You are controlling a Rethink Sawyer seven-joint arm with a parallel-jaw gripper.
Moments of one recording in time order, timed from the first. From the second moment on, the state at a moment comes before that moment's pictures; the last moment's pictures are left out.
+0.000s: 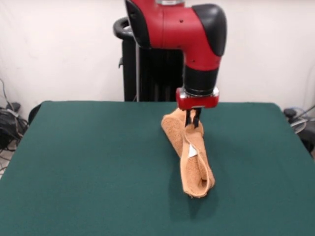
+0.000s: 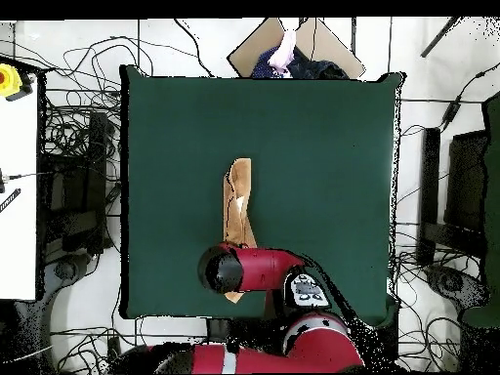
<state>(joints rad) -0.21 -0.54 0.03 2.00 -0.23 0.16 1.60</state>
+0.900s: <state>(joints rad) -0.12 -0.61 -0.02 2.04 -0.11 0.19 1.60</state>
